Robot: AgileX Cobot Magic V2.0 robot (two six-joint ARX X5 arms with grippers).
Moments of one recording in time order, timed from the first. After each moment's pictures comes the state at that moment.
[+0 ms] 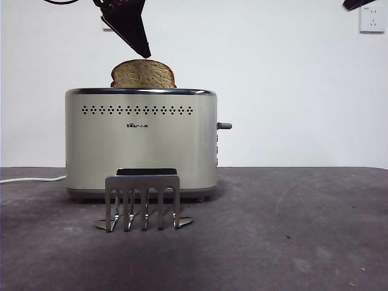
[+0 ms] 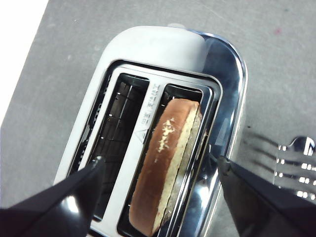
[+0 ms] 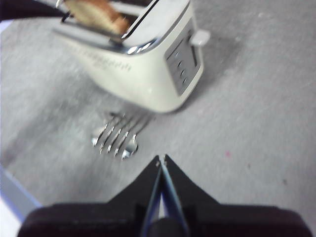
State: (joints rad) left arm -0.43 1.76 1.89 -0.99 0.12 0.79; right arm 0.11 1.04 1.11 -0.77 -0.56 -0.15
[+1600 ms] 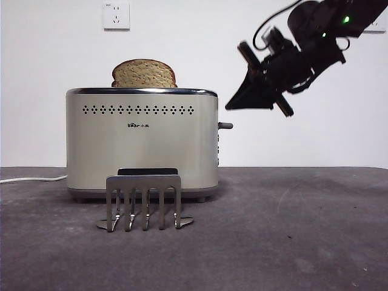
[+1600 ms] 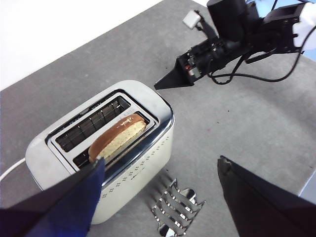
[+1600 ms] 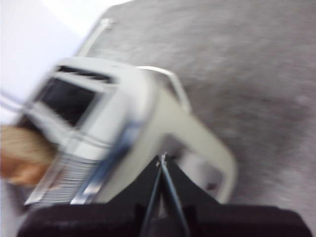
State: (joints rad) left arm -0.43 1.30 1.89 -1.17 0.24 0.18; right arm 0.24 1.92 1.45 -0.09 -0.70 0.24
